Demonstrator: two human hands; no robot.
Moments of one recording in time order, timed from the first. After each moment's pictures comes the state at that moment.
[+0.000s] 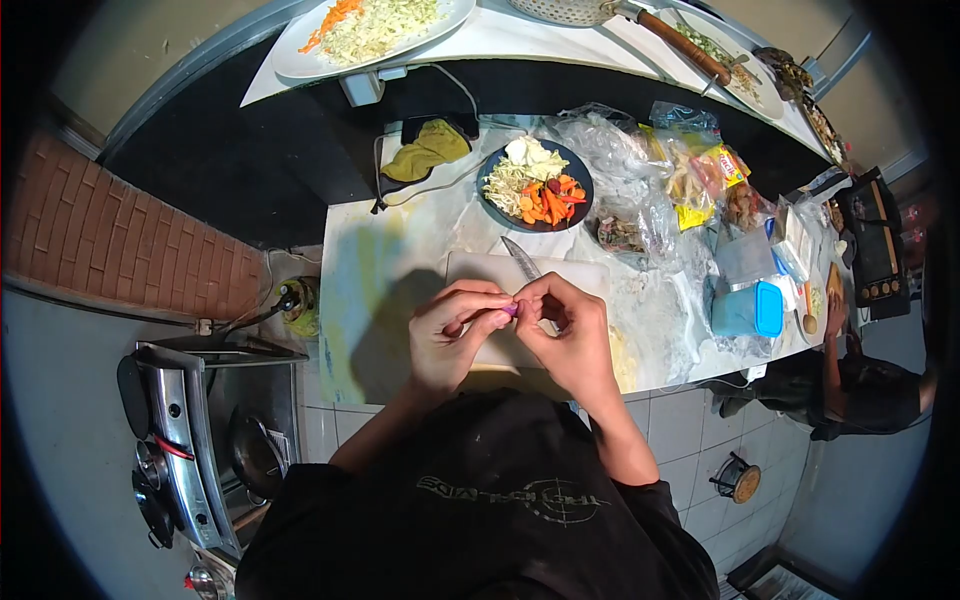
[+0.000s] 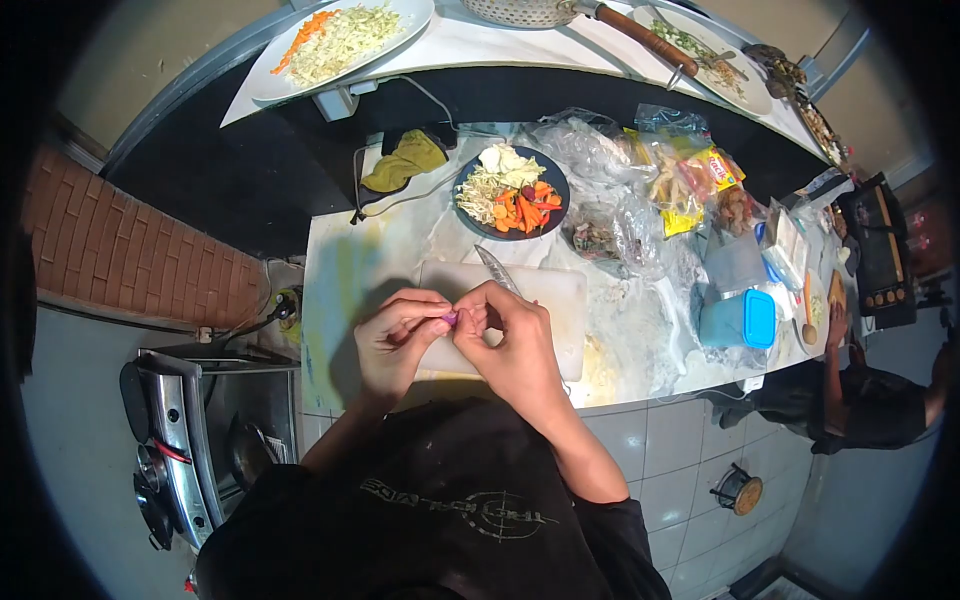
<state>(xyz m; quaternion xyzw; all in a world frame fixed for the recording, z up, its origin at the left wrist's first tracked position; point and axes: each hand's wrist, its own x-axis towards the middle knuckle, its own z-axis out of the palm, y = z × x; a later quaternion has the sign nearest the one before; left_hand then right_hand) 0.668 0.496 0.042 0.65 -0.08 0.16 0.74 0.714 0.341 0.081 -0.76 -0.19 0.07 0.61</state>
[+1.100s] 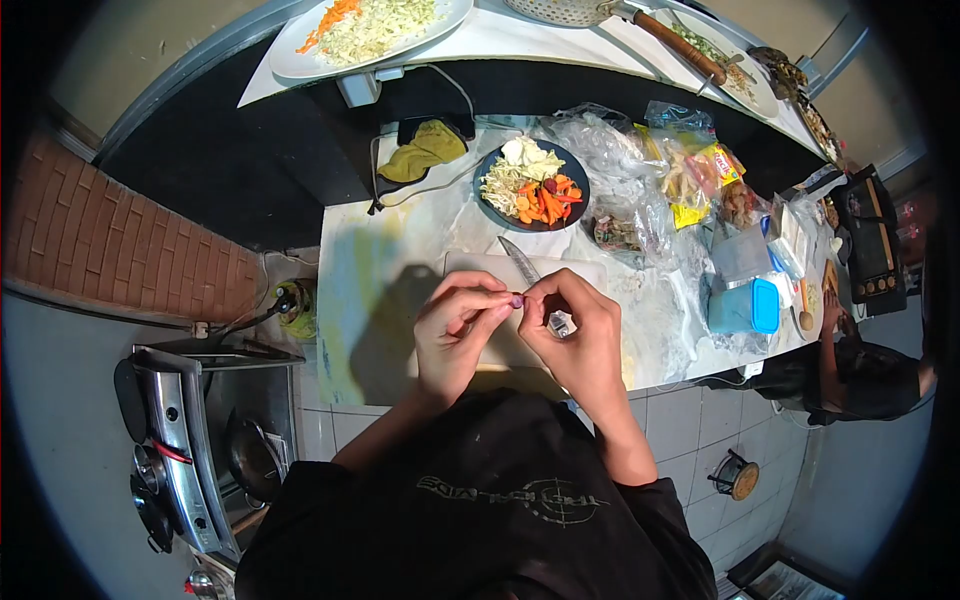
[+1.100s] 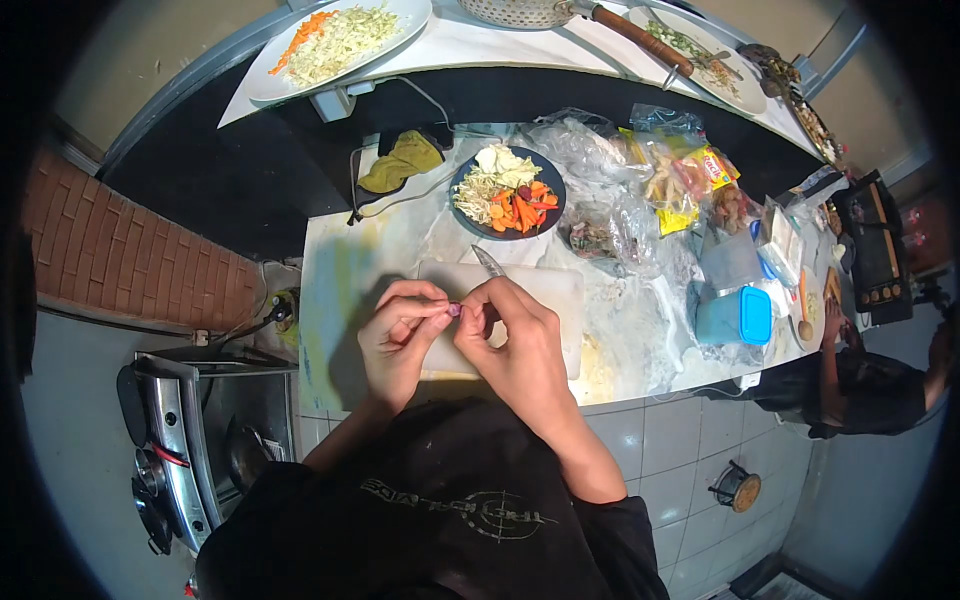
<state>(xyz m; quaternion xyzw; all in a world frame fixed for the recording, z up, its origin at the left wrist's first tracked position) 0.671 0.485 0.043 0.63 -0.07 0.22 0.74 0.711 0.342 0.099 -0.80 -0.23 -0.06 0.55</state>
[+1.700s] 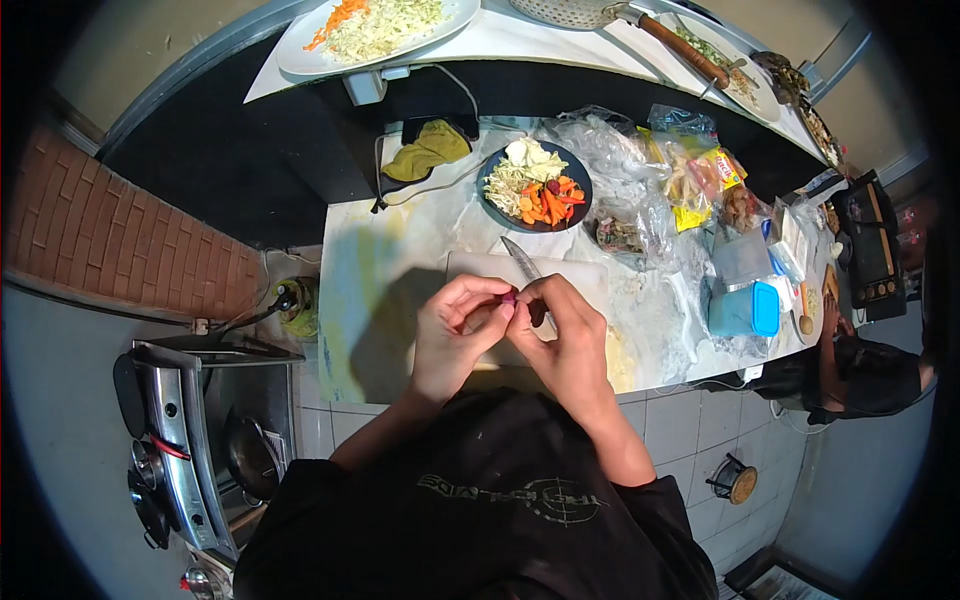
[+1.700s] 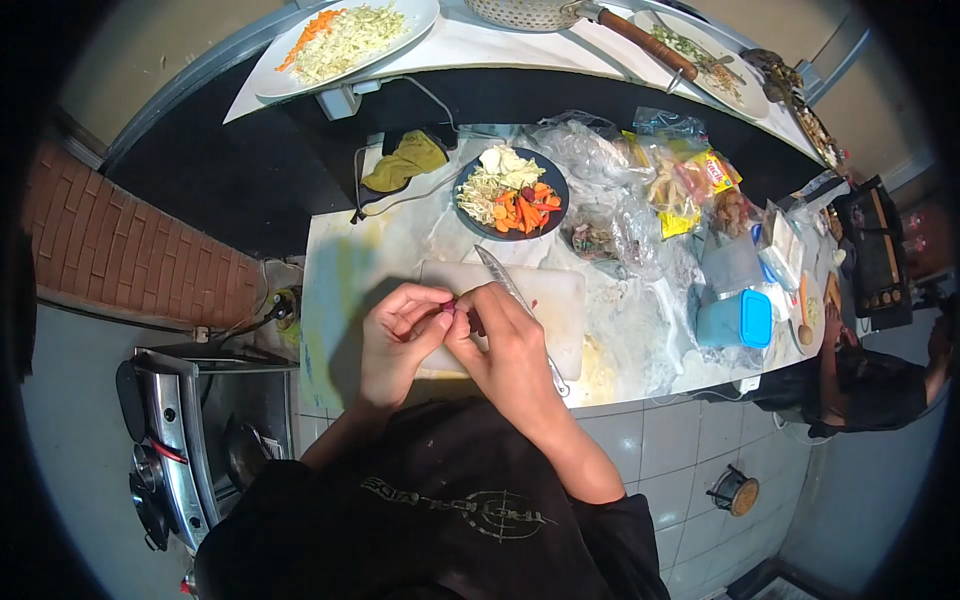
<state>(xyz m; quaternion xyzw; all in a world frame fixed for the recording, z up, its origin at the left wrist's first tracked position) 0.667 0.490 0.060 0.56 0.04 0.05 0.83 0.704 0.352 0.089 -0.80 -0.27 -0.11 0.52</state>
